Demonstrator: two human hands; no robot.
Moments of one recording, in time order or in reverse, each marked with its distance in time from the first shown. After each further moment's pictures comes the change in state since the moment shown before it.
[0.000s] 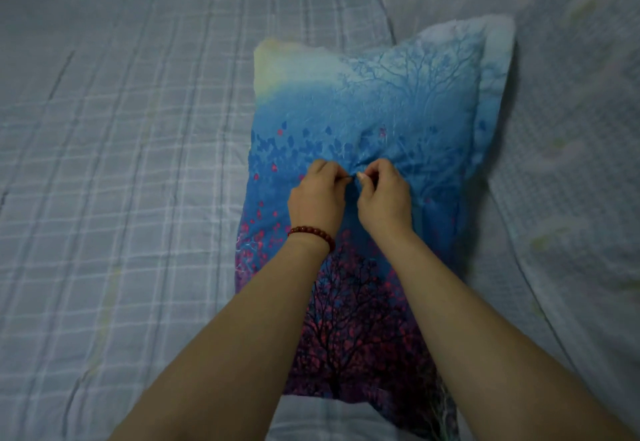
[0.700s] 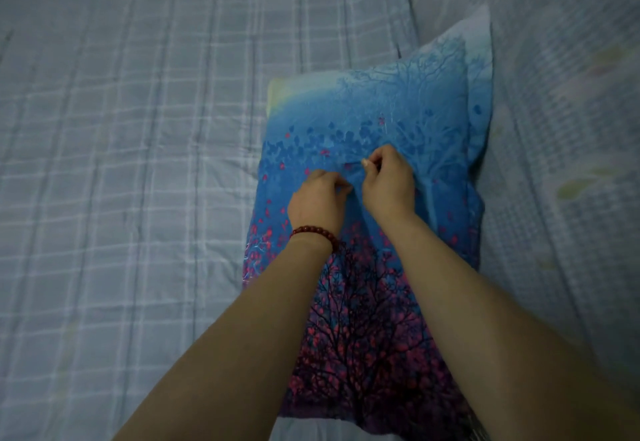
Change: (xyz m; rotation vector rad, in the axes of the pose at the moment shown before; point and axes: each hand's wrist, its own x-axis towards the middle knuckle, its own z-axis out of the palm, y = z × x) left_hand 0.132 -0.066 0.101 0.156 -0.224 -0.168; right_hand 0.170 0.071 0.079 -0.101 -0.022 0.115
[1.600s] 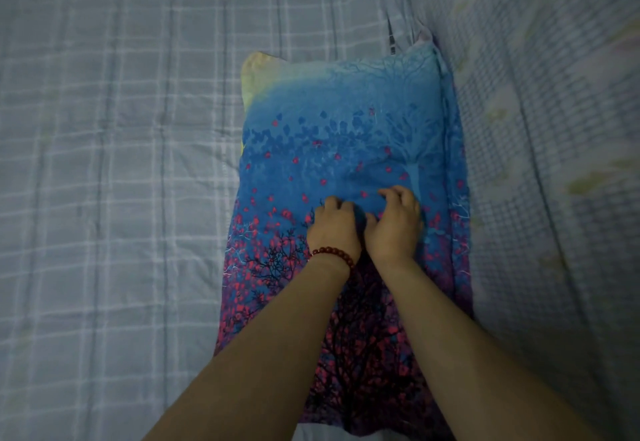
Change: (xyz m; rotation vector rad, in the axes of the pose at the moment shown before) left_hand -0.019 -0.002 0.072 0.105 -0.396 -0.046; right_hand -0.038 0.082 0.026 -0.324 -0.028 0.175
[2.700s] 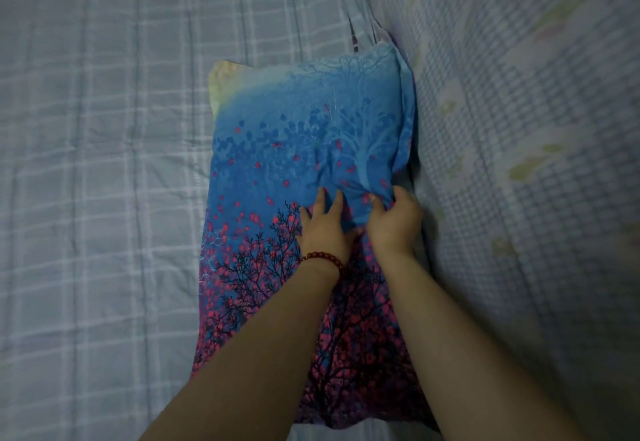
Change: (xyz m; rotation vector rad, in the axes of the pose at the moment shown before) left_hand 0.002 0.027 0.028 -0.115 -0.077 -0.044; right_hand 0.014 0.026 -0.041 0.426 0.135 0.237
